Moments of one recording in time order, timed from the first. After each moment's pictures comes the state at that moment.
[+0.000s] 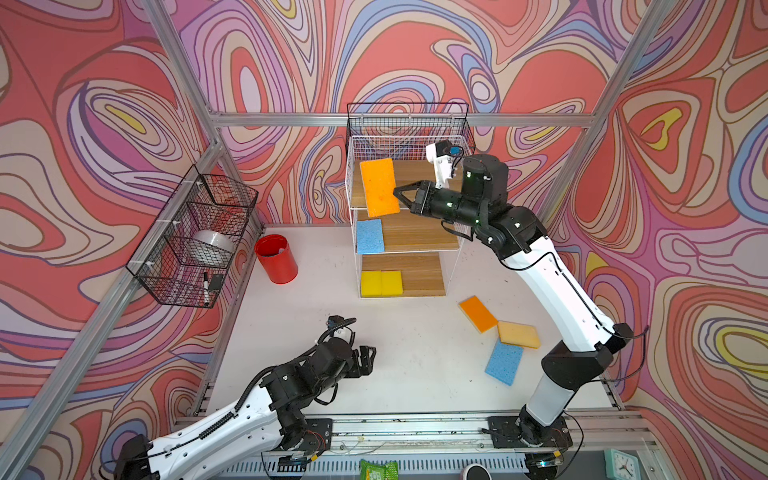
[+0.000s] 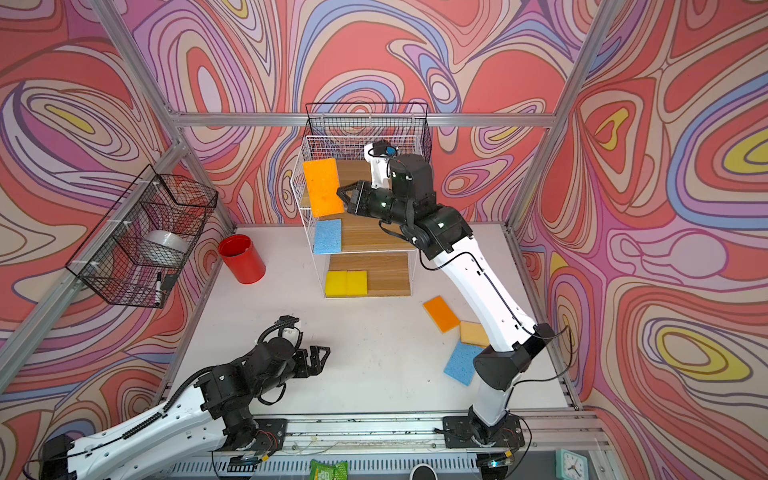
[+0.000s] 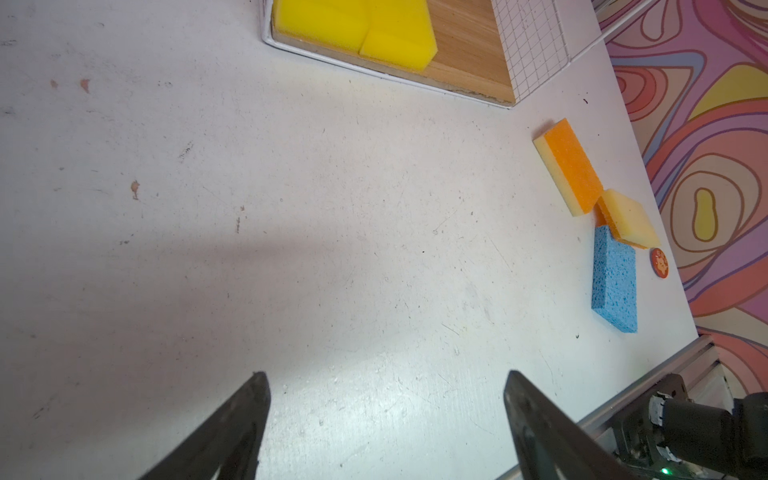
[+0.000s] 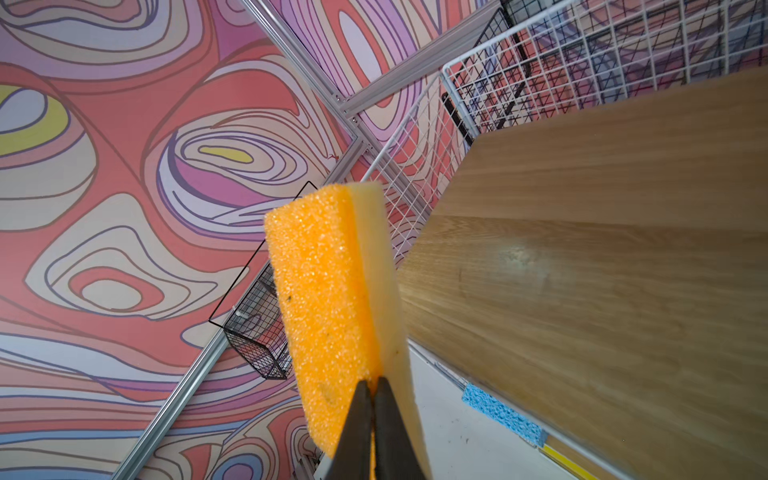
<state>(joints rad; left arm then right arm) -0.92 0.66 0.43 -0.49 -0.22 -0.89 0.62 1.78 2.22 -0.60 -0.31 0.65</state>
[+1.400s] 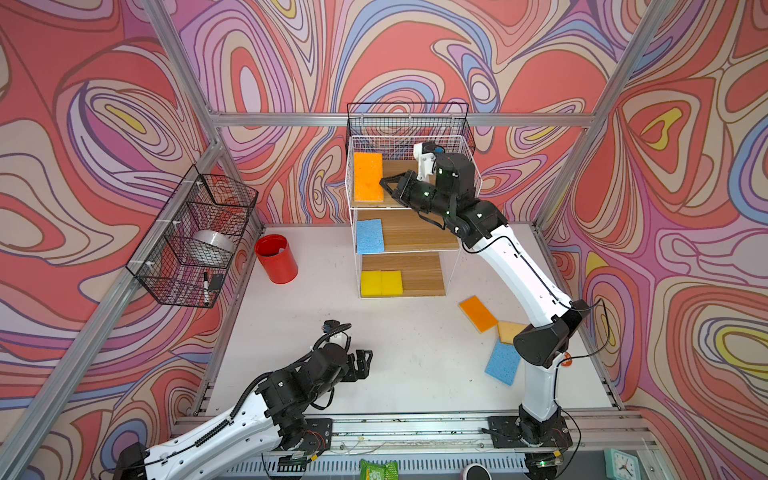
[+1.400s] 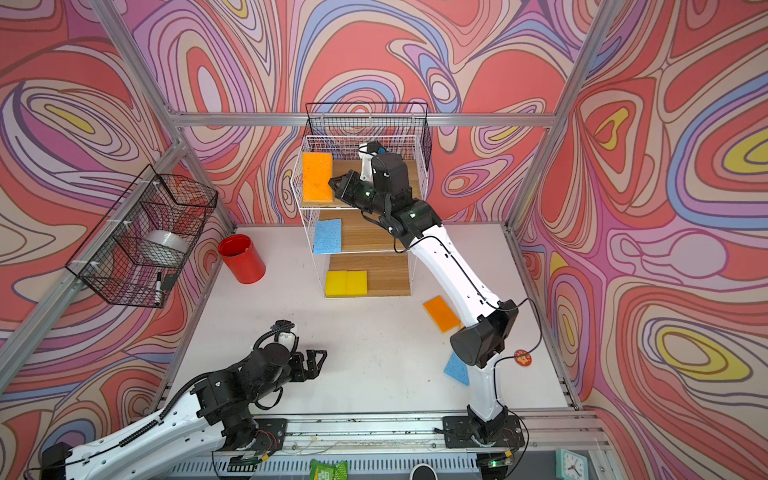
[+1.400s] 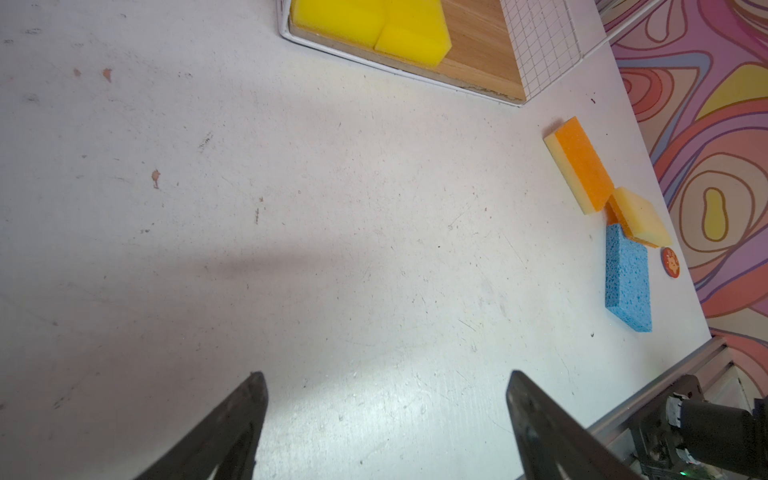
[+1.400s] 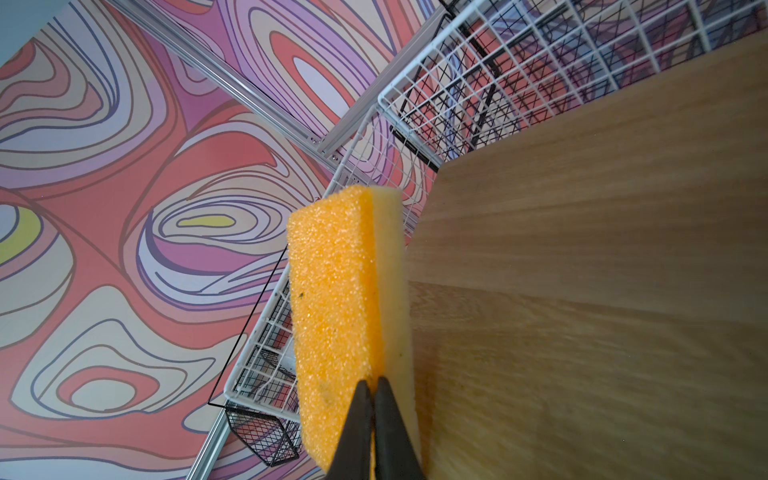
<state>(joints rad) -0.92 0.59 0.37 -0.50 -0.24 -0.88 0.60 1.97 2.33 -0.46 -0.28 0.86</state>
